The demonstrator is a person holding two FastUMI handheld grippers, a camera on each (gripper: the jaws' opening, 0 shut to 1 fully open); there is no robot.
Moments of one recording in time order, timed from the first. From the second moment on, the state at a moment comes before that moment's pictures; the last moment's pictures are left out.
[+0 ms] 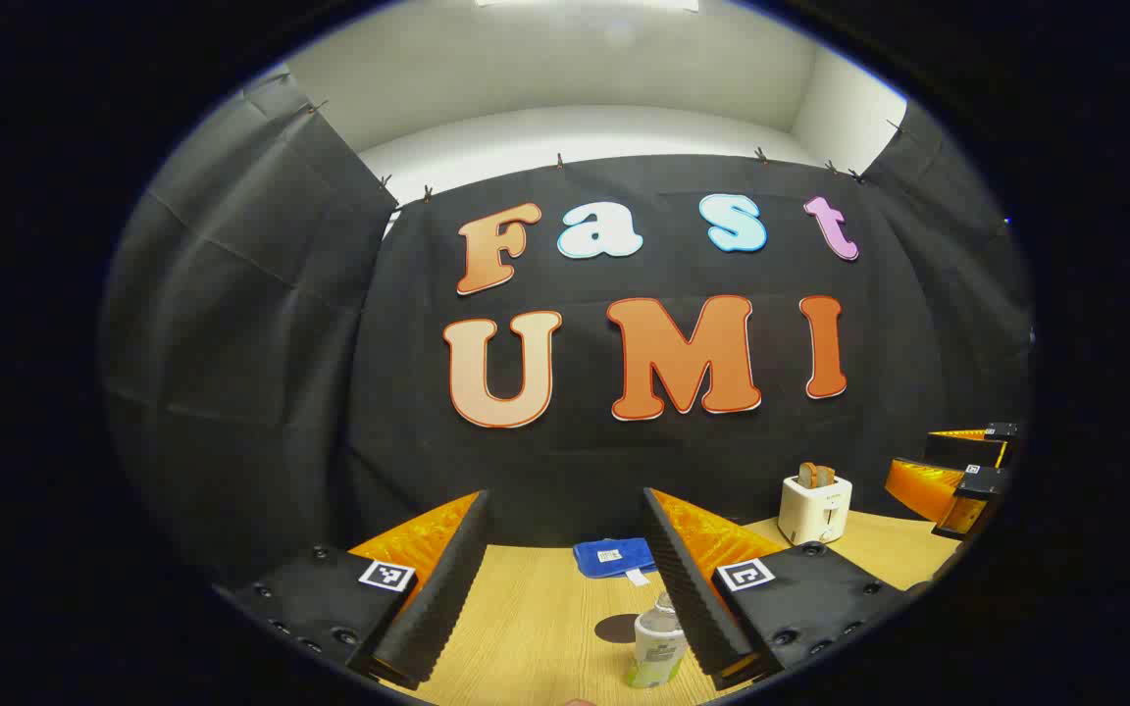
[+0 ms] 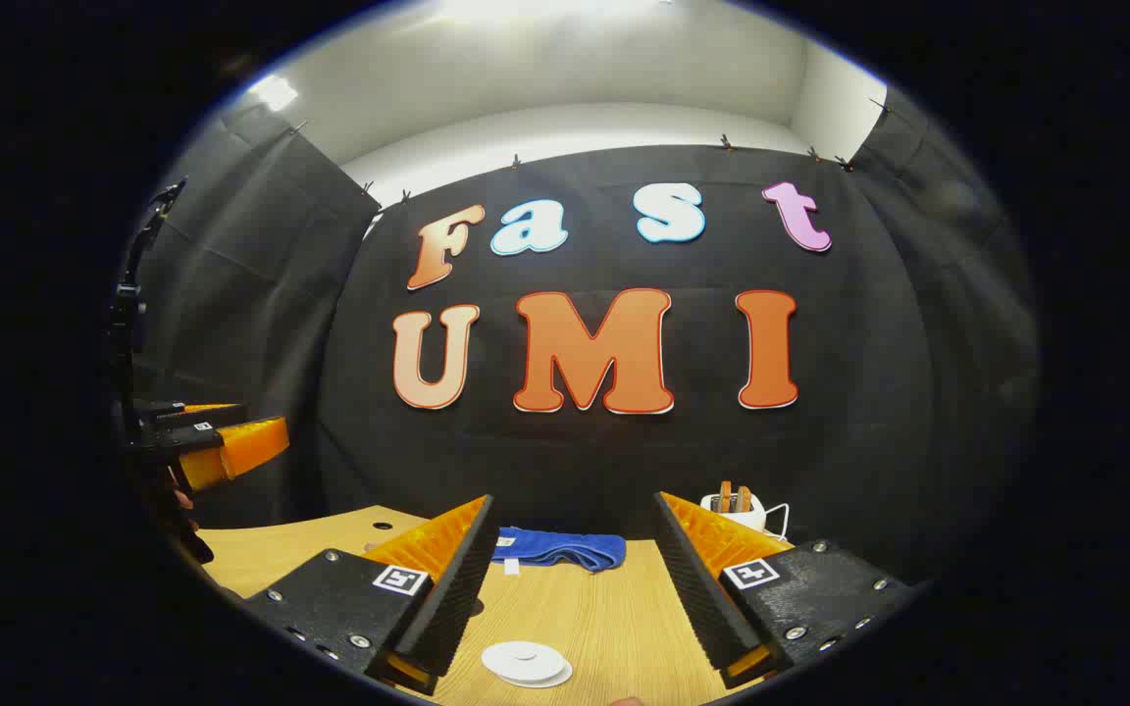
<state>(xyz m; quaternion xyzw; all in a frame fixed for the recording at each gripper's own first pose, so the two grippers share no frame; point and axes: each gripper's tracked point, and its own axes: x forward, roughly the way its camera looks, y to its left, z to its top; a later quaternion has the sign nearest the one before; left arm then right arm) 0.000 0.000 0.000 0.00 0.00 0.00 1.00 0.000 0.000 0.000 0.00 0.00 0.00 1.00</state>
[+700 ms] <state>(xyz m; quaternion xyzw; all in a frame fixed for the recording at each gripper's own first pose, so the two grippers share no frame) -0.003 -0.014 -0.006 0.02 0.00 -0.01 1.00 0.001 0.002 -0.009 -0.01 0.00 0.01 1.00</state>
